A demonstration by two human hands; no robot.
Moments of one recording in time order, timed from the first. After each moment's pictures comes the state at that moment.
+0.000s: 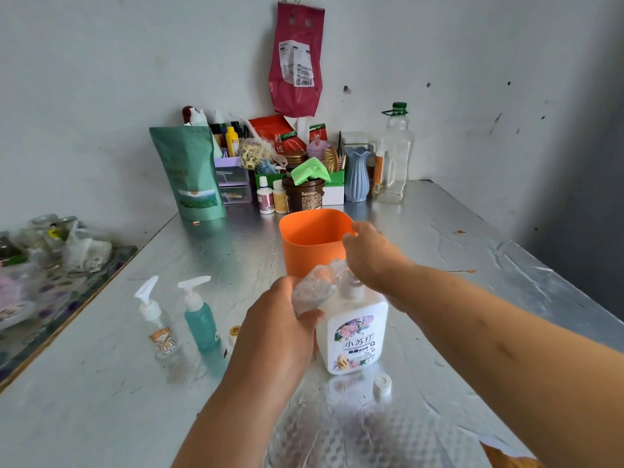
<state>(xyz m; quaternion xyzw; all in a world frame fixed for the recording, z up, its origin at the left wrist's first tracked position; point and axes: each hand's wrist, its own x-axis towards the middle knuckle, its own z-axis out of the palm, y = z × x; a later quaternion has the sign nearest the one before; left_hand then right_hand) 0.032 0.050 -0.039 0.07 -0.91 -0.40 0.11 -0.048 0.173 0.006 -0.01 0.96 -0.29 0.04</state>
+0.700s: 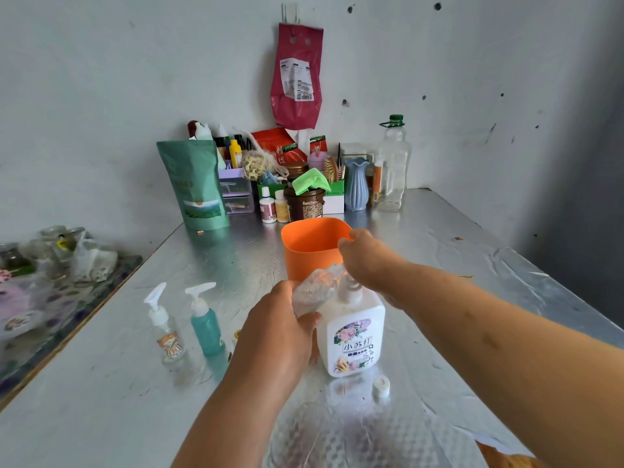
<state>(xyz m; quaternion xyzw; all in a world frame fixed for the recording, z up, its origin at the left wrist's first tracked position) 0.038 0.051 -0.031 0.07 -0.92 -0.38 0.11 -0.047 0.173 0.010 0.00 0.94 -0.34 0.05</state>
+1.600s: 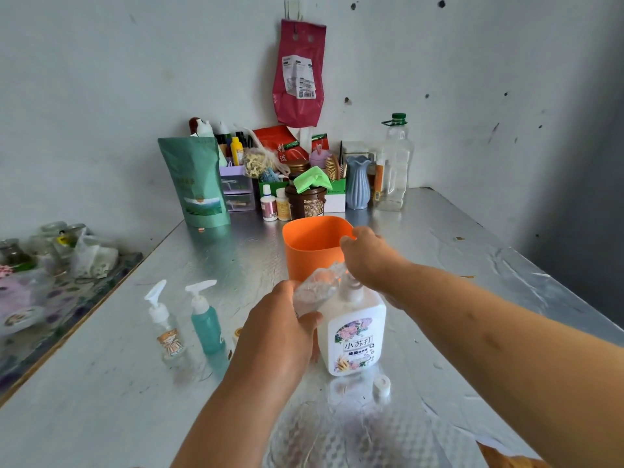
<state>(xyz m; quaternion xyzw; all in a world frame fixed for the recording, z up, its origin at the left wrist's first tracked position) 0.039 0.051 -0.032 0.07 -0.92 -0.38 0.11 -0.043 0.170 0.015 0.01 0.96 -0.29 0.04</state>
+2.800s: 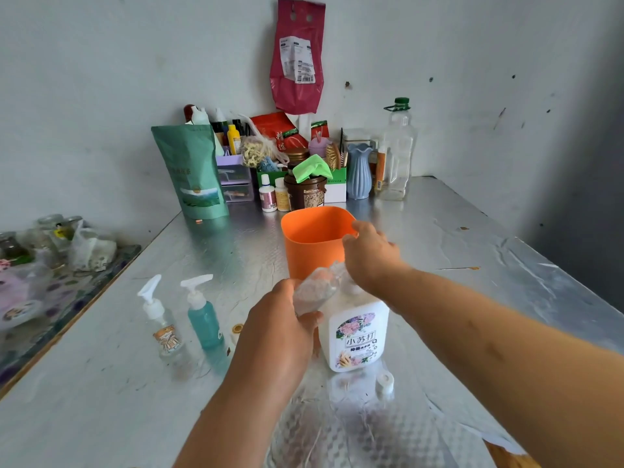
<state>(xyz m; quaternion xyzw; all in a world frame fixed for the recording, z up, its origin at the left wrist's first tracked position) 0.031 0.049 -0.043 0.07 -0.92 -0.38 0.10 -0.049 0.170 -0.002 0.01 0.95 -0.31 0.02</state>
